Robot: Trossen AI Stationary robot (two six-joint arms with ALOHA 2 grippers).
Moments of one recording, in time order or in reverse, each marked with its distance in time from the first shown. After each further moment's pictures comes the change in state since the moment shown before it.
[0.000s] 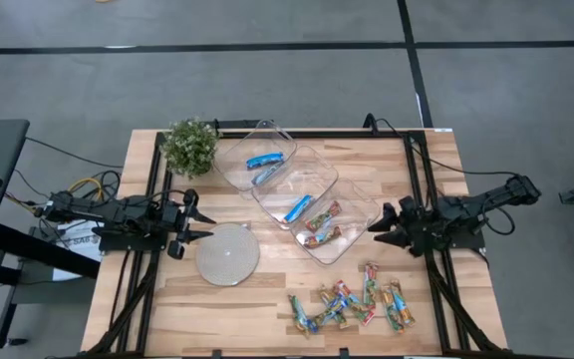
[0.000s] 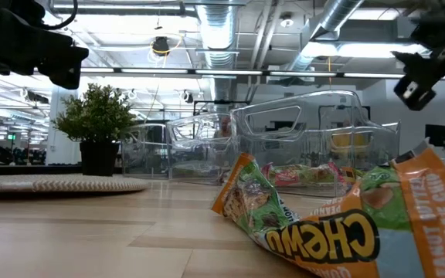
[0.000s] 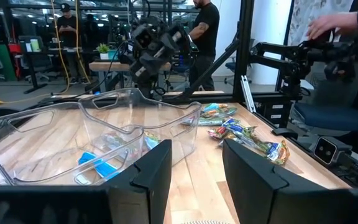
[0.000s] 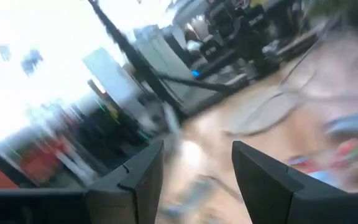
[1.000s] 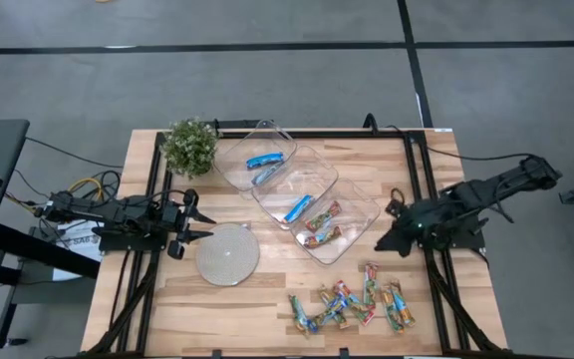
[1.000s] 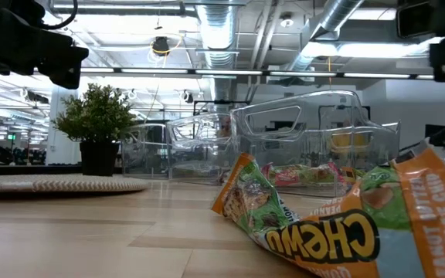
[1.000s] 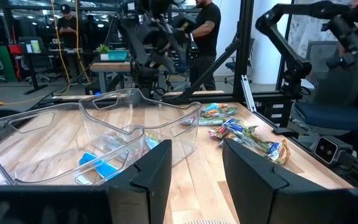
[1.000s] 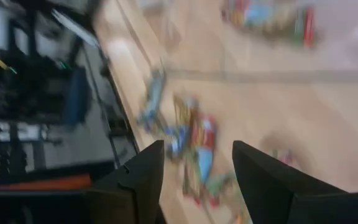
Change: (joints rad) left arm 0.000 0.000 0.000 0.000 0.000 0.007; right arm 0.046 0.582 0.601 -0.793 -0.133 0.479
